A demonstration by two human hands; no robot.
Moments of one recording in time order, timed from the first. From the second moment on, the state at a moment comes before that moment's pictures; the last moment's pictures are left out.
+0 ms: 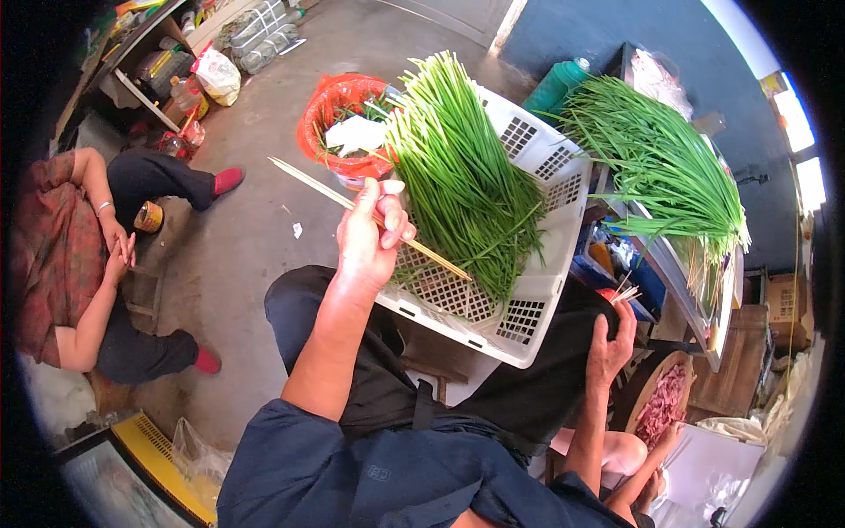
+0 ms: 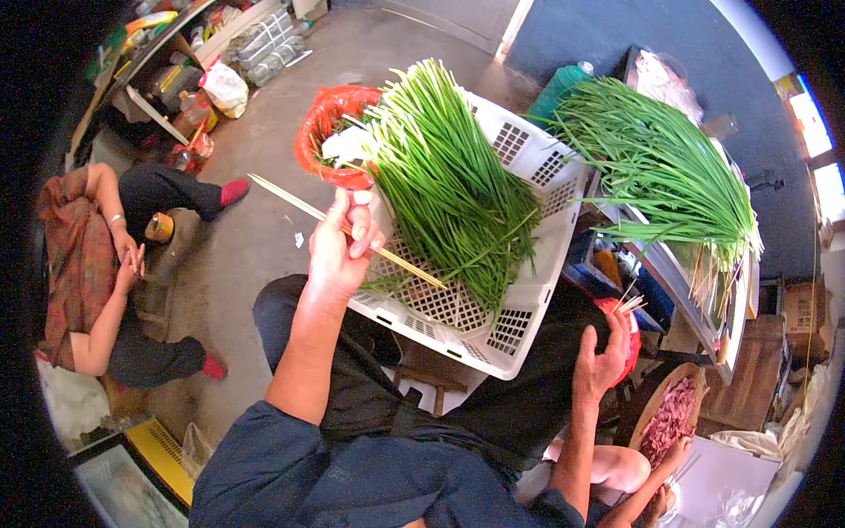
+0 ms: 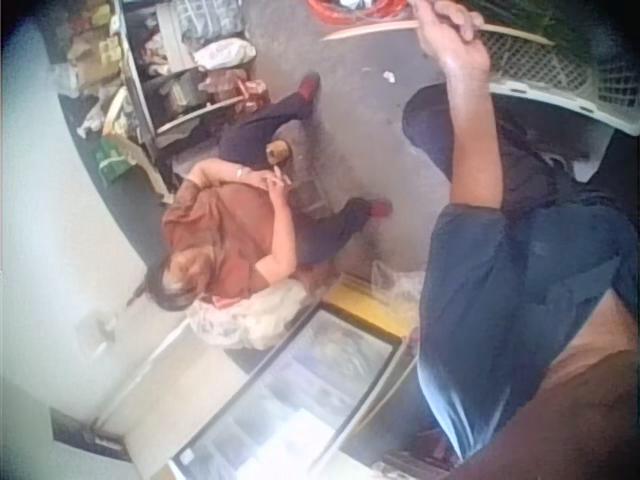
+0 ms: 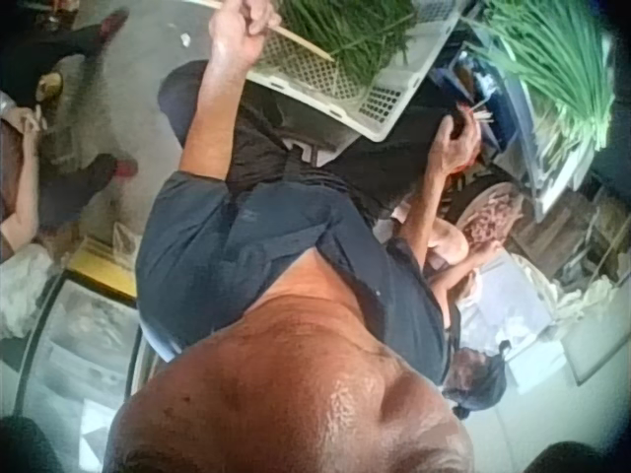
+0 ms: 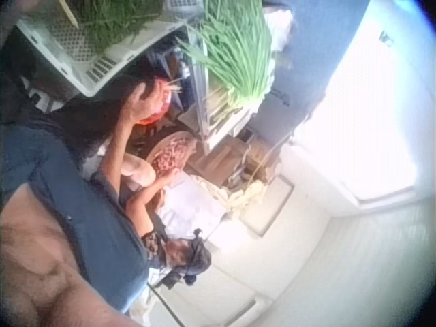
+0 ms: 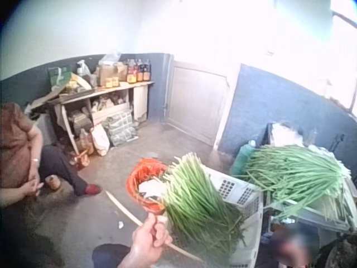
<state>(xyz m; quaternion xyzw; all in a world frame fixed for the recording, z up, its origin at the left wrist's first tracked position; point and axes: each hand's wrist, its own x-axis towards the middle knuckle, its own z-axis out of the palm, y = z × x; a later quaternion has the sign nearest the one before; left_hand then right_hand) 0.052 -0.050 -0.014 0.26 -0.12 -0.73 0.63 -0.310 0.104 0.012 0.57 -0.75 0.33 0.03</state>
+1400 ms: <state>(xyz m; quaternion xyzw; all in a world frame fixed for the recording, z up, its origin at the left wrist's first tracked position) -0.011 -0.008 0.017 0.19 -0.20 -0.83 0.49 -0.195 0.083 0.053 0.68 -0.57 0.40 -0.23</state>
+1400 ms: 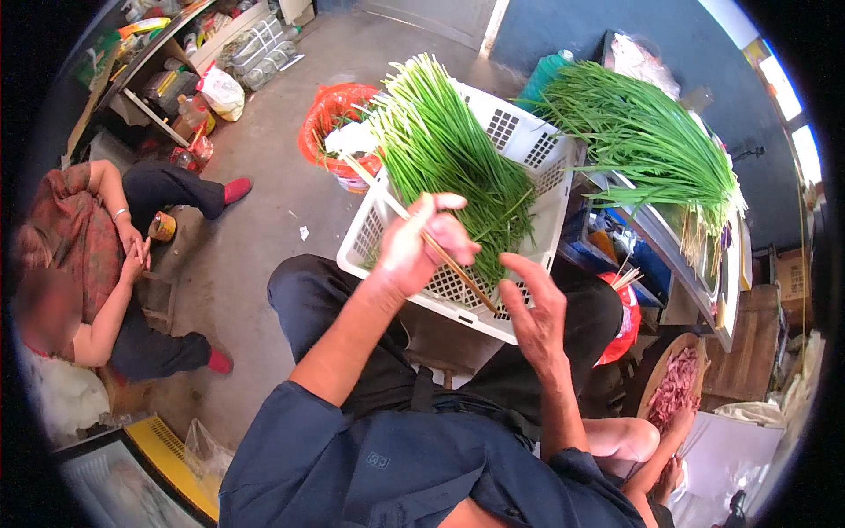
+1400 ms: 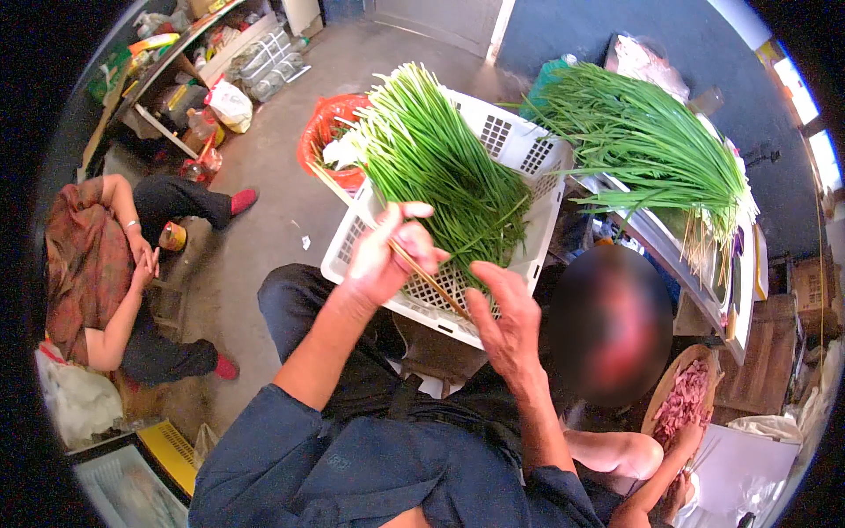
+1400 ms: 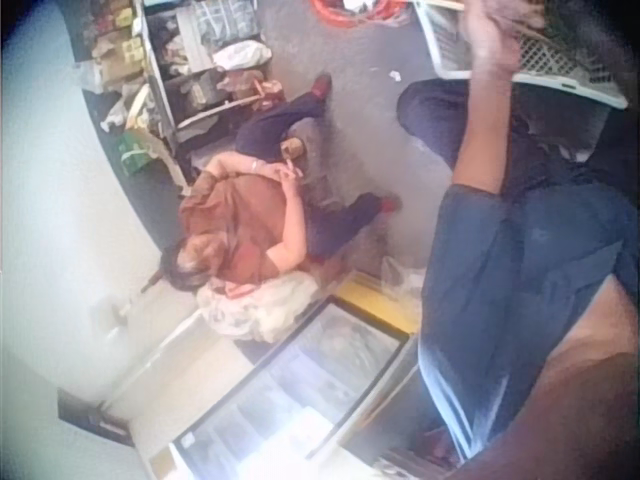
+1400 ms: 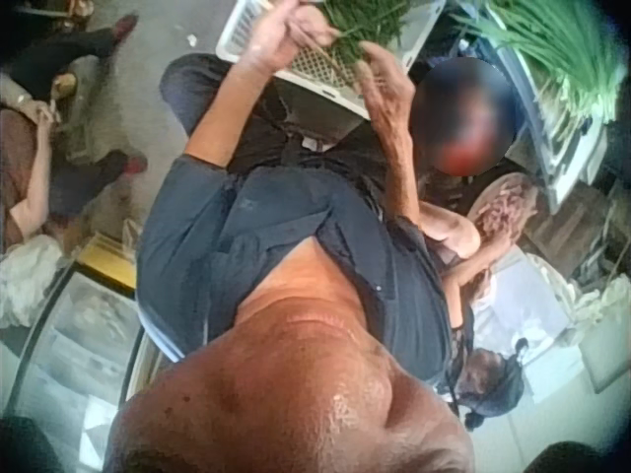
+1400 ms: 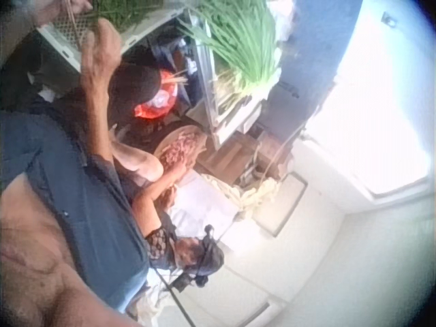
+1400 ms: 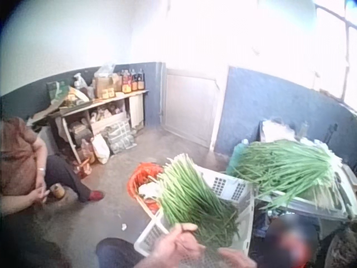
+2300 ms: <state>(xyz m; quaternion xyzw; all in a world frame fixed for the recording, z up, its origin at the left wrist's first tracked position) 0.020 -0.095 -0.032 0.56 -0.50 -0.45 0.49 -0.183 0.114 -0.007 0.33 -0.55 0.56 -0.52</state>
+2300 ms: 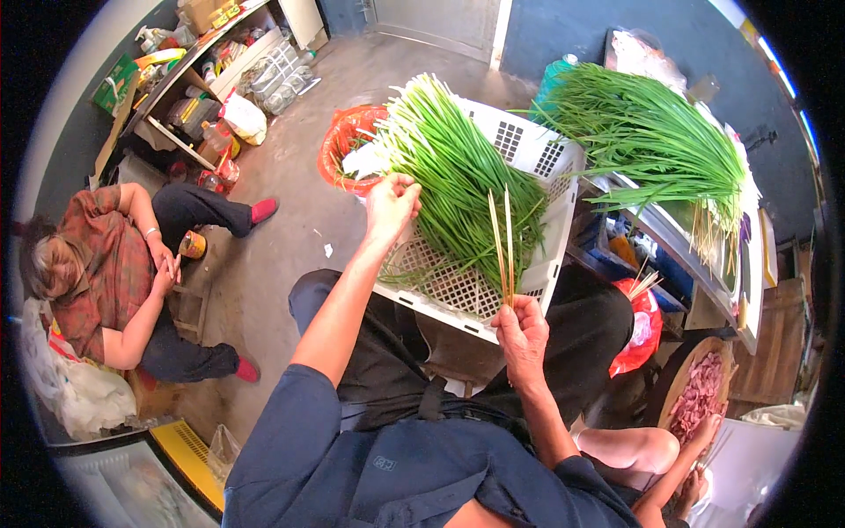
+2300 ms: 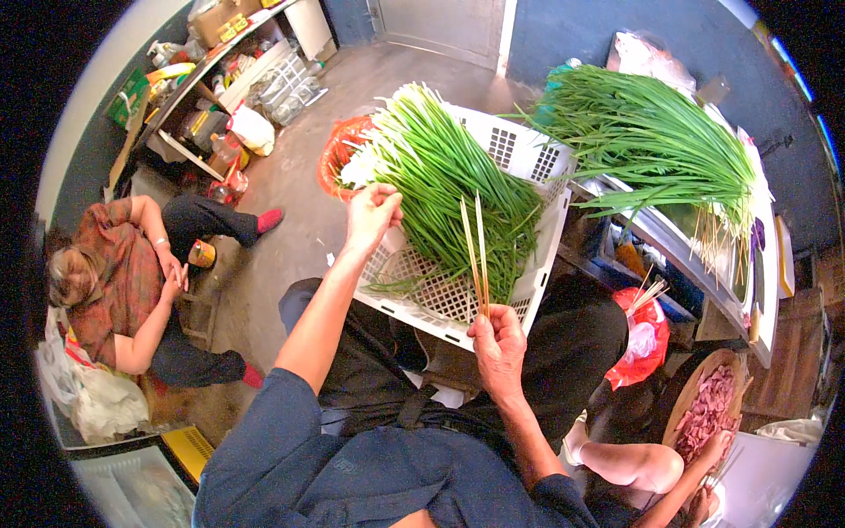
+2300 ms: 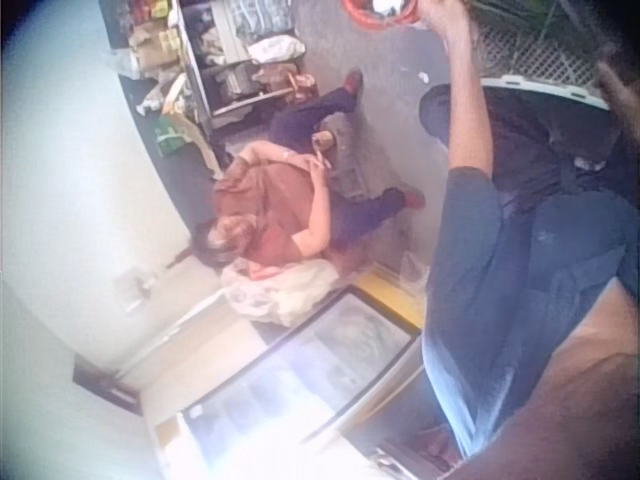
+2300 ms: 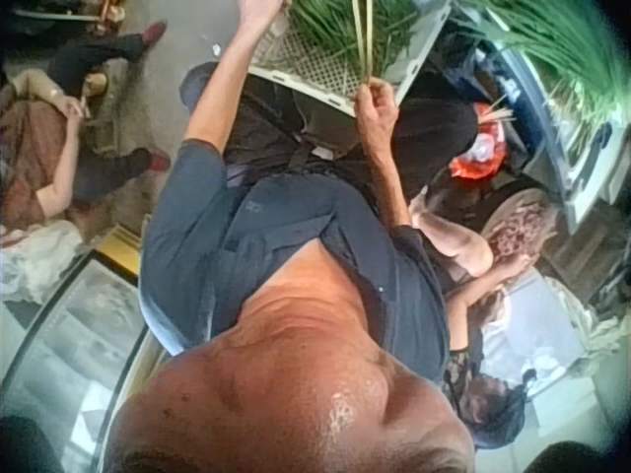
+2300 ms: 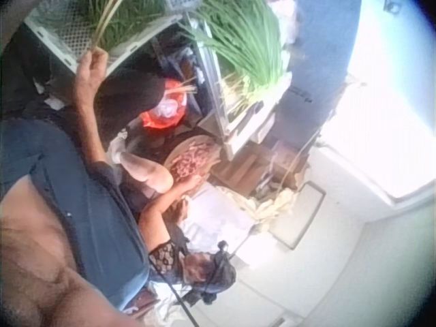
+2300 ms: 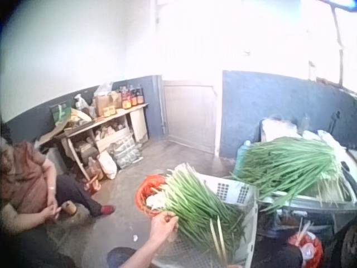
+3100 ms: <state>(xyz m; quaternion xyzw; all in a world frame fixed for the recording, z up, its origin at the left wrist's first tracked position) -0.037 -0.095 -0.057 0.55 -0.36 -0.47 0.59 -0.189 0.120 -0.020 0.31 -0.57 0.56 -0.51</state>
